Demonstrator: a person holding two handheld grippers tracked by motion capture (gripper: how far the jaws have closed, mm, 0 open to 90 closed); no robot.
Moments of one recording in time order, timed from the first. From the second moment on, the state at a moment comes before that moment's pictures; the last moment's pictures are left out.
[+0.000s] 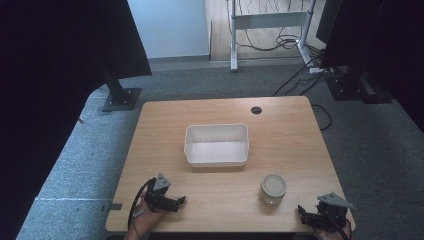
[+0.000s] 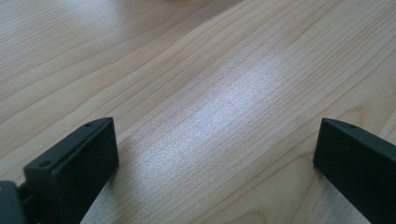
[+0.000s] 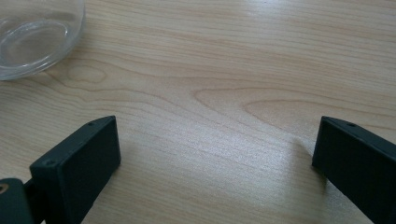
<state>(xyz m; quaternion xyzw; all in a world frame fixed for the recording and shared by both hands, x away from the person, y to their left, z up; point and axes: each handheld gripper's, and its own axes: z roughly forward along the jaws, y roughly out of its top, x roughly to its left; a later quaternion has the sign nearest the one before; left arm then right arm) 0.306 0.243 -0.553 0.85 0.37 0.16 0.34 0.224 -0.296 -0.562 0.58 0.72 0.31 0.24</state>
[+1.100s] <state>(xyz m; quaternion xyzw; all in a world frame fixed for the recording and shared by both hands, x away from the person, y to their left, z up) 0.307 0.243 -0.553 0.85 0.37 0.16 0.34 0.229 -0.274 -0.544 0.52 0.75 0.34 0.21</state>
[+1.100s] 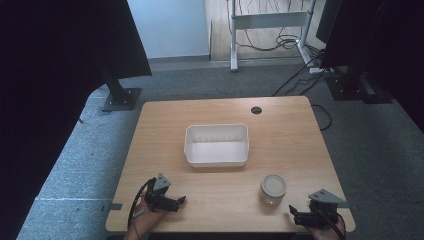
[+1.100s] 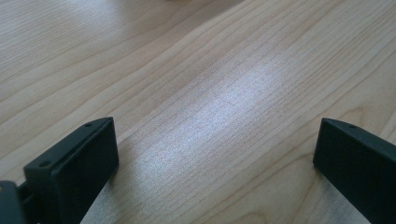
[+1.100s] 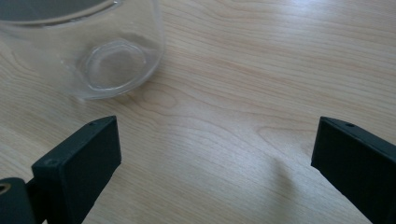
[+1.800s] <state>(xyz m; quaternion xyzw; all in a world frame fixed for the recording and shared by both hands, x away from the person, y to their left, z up) 0.307 0.243 -0.553 0.85 0.37 0.16 0.34 0.237 -0.253 -0.535 0.47 0.78 0.36 0.21</state>
